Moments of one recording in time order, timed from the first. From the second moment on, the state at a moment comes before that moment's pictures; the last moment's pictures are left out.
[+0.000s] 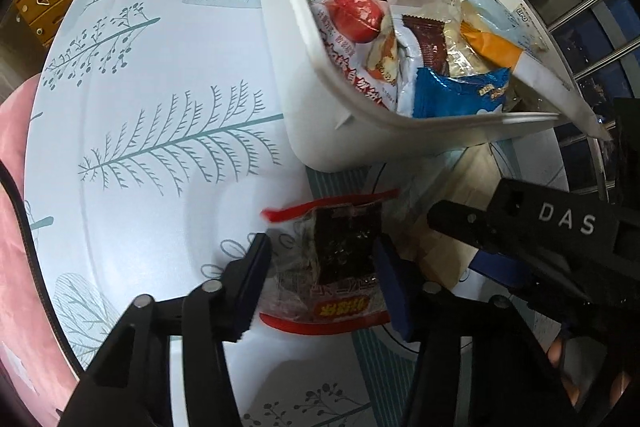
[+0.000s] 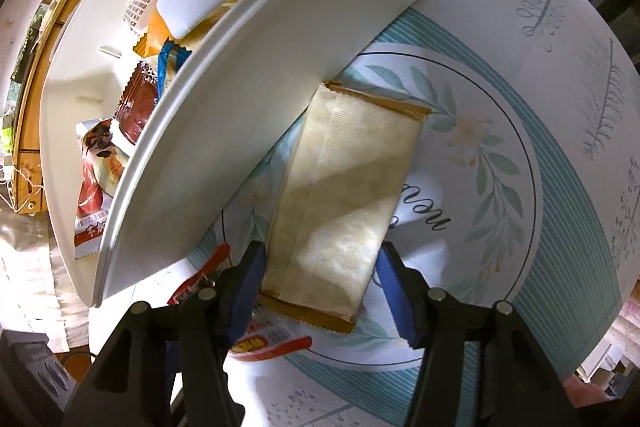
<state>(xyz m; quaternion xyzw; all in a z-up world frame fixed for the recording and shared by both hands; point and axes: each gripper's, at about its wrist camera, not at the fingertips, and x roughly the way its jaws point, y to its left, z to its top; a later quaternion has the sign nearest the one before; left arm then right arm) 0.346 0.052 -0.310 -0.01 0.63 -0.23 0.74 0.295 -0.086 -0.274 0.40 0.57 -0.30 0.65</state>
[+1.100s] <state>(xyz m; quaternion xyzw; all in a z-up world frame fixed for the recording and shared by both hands) 0.316 0.109 -0.293 -0.04 0.61 -0.24 0.76 0.213 -0.135 -0.289 0.52 0.50 -0.29 0.64</state>
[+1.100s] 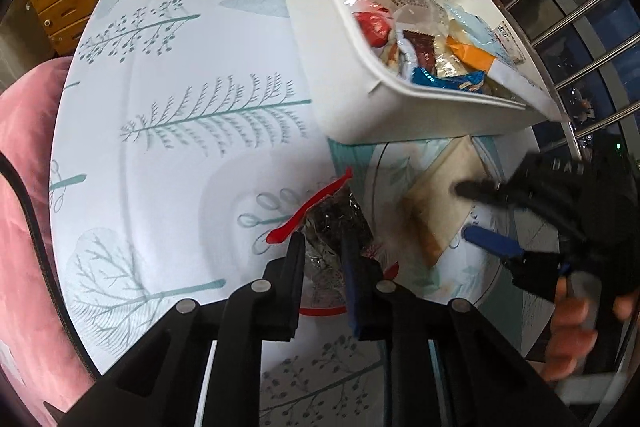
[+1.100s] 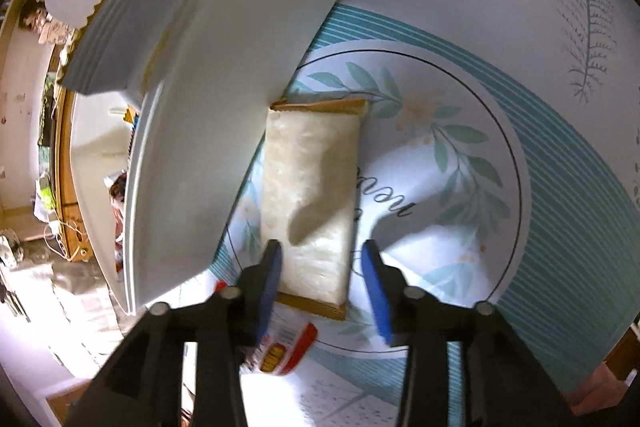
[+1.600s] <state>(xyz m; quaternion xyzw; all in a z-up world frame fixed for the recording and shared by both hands) 0.314 0.173 -0.297 -0.09 0.64 -0.17 0.75 0.230 -0.126 -0.281 0.44 0.52 -0.33 0.65</state>
